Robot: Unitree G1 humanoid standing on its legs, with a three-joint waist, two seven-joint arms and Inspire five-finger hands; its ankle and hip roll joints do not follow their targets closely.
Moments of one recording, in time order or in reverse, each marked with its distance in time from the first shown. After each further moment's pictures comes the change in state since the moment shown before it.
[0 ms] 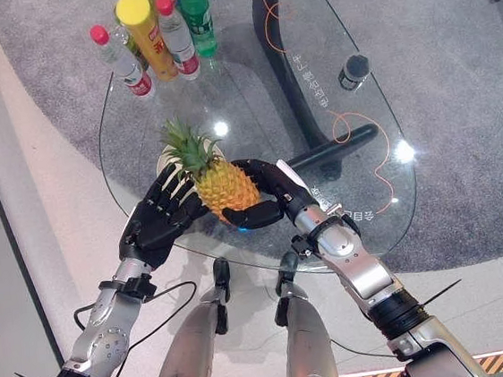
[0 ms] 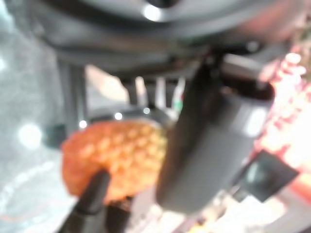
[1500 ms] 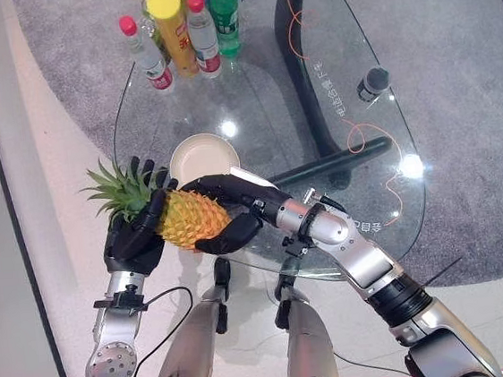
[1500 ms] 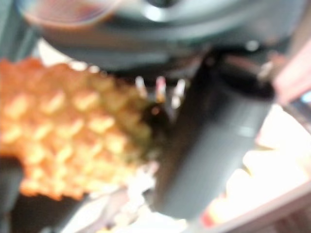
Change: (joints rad) left arm 0.103 -0.095 0.015 -0.063 -0.243 -0.244 -0.128; right arm -0.109 -0.016 0.067 -0.093 -0.040 0.001 0.335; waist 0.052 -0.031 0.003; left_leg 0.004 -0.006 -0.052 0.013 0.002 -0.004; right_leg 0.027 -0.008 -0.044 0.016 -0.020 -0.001
